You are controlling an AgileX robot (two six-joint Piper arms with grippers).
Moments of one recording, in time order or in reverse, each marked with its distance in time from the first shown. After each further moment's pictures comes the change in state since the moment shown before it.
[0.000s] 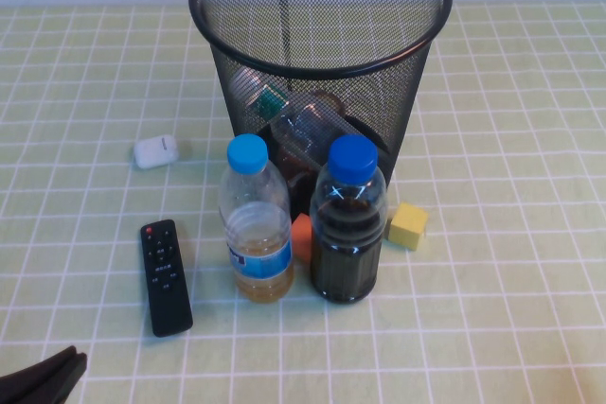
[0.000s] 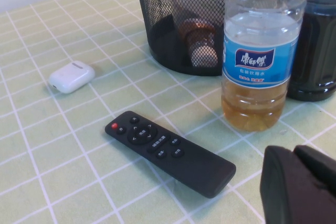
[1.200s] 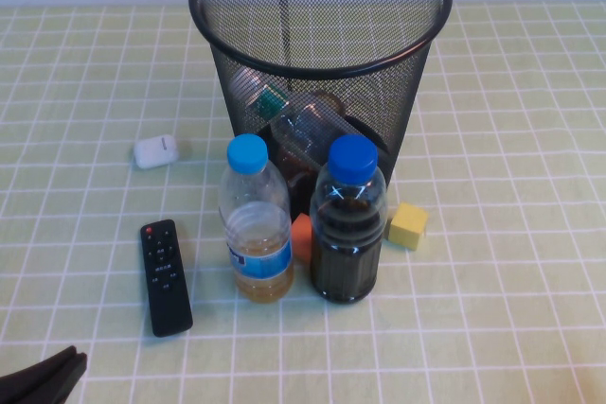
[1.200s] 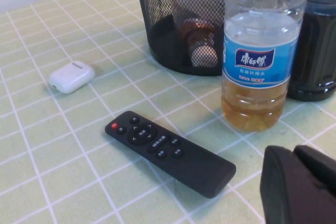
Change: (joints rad) right arm 0.000 0.001 -0.004 -0.024 0.091 0.001; left arm 0.000 0.000 0.000 0.000 0.000 0.000
